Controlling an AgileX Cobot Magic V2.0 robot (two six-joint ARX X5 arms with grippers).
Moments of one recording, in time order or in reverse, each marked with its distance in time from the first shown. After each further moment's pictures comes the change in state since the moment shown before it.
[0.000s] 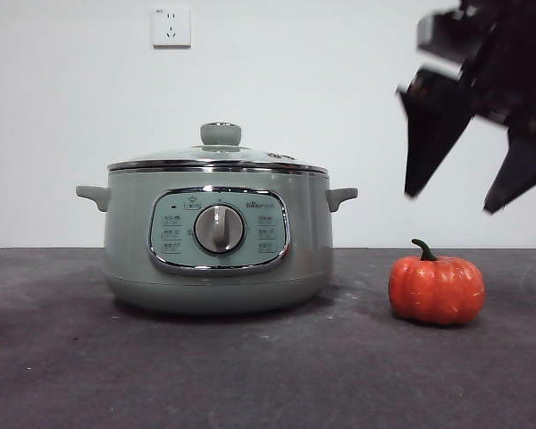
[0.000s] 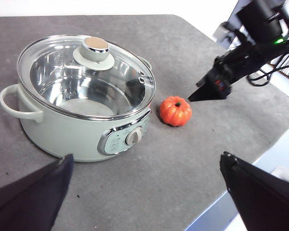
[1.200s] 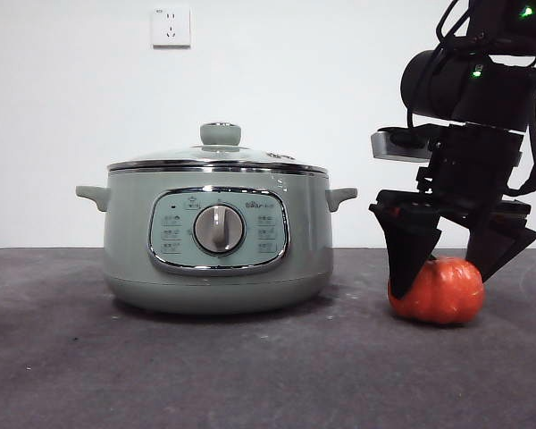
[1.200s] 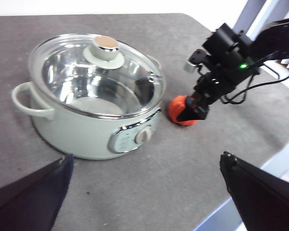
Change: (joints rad) left arm 0.000 0.000 0.000 0.000 -0.048 0.000; right arm 0.051 0.249 0.000 0.122 0.102 -0.009
